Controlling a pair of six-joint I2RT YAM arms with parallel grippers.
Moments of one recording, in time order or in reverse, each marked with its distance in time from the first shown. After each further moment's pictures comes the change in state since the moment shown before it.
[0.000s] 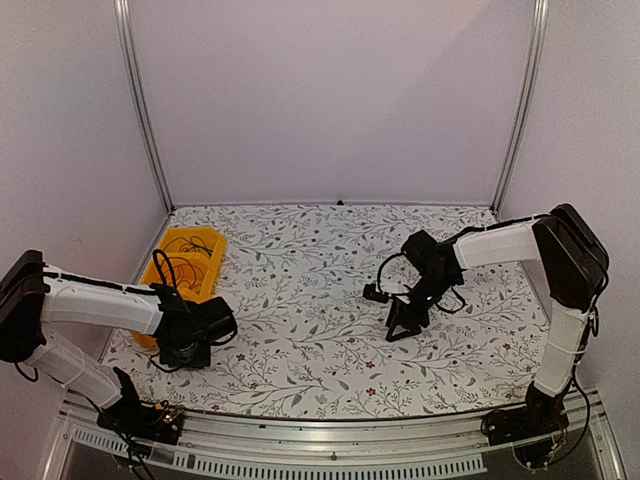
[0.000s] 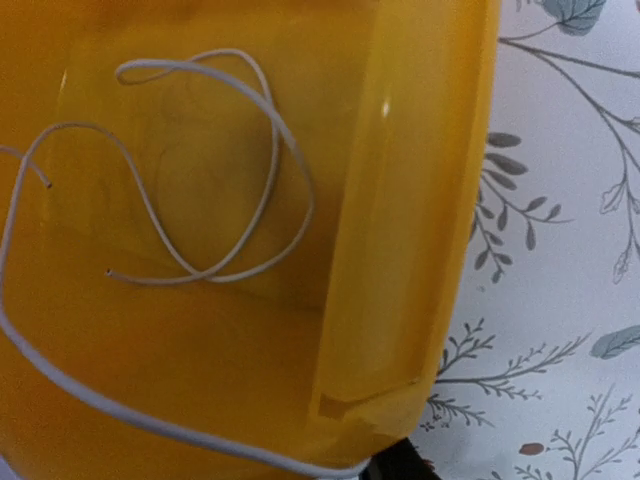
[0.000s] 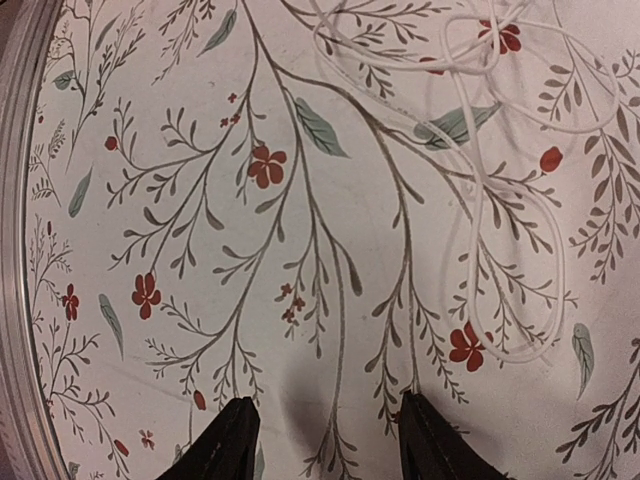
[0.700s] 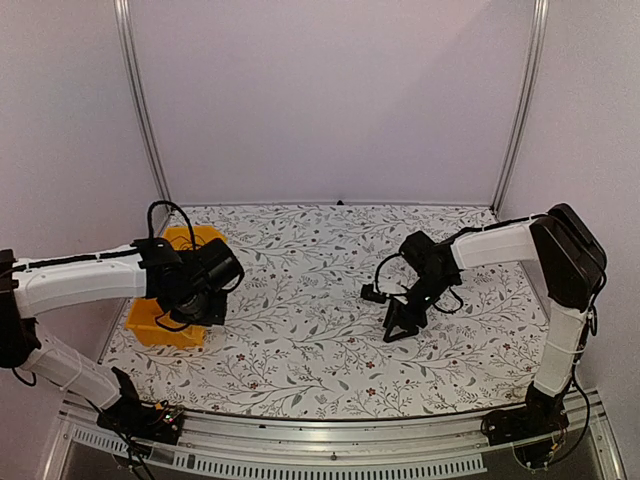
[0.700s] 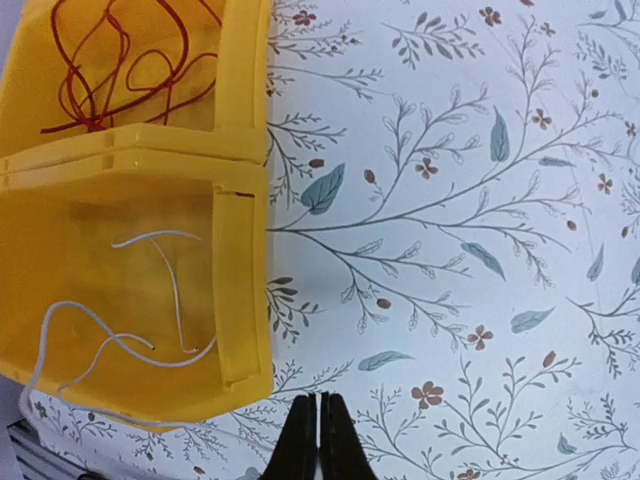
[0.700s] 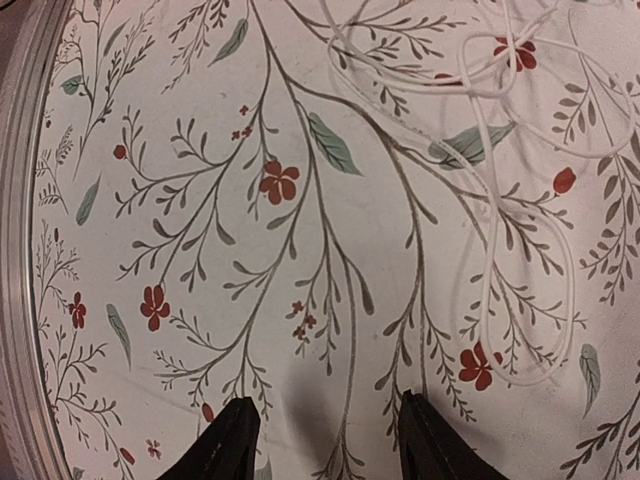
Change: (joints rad) left arm 0.018 -0.031 0.330 -0.082 0.011 0.237; right arm 0.008 0.013 0.009 0.002 -0.004 0.000
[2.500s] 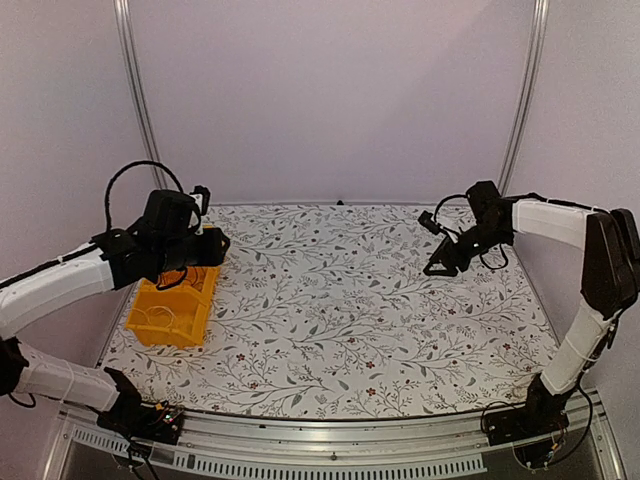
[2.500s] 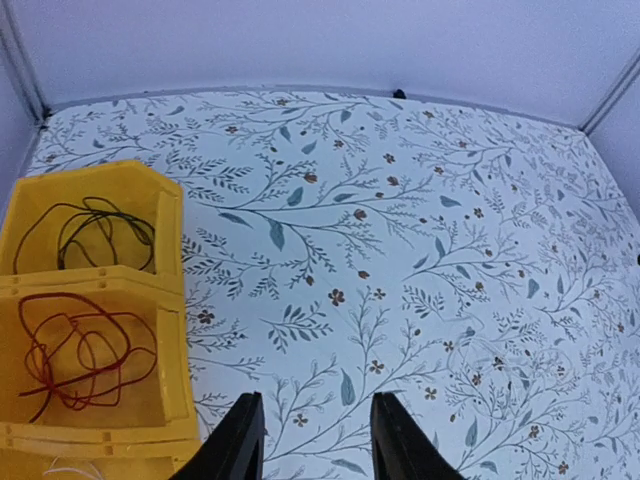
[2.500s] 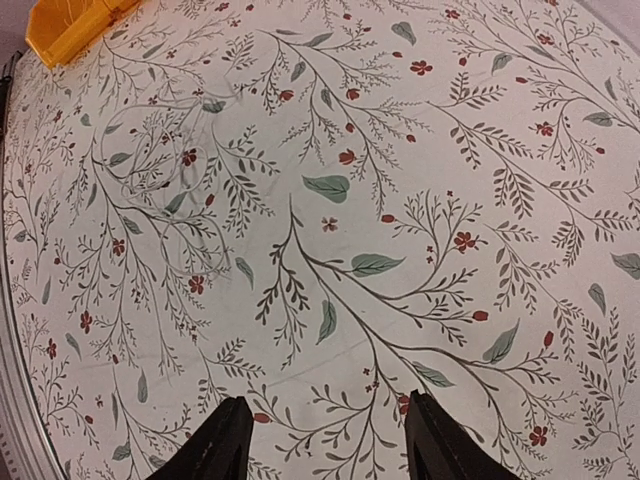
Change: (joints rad) left arm 0.249 -0.221 -0.029 0.567 0.115 0.401; right arm -0.355 -0.190 0.093 -0.042 -0.029 0.087
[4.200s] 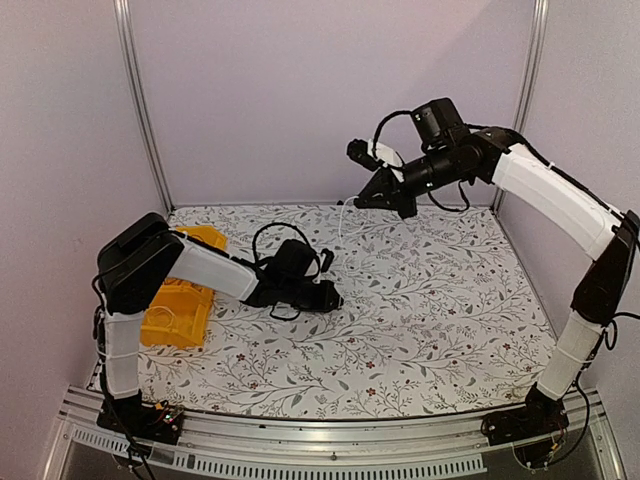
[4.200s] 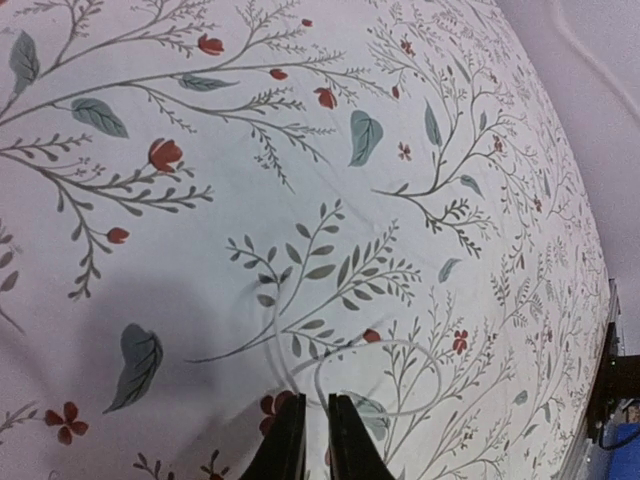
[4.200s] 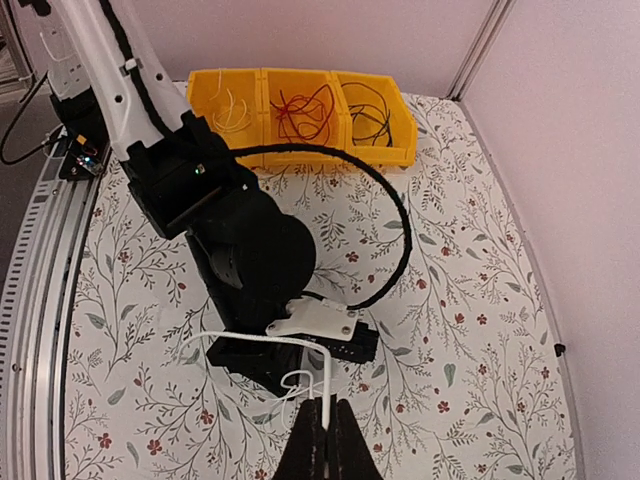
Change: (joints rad) left arm -0.218 0.950 0.274 0.578 0.517 -0.188; right arm 0.403 0.023 0.582 -0.152 0.032 -0.051
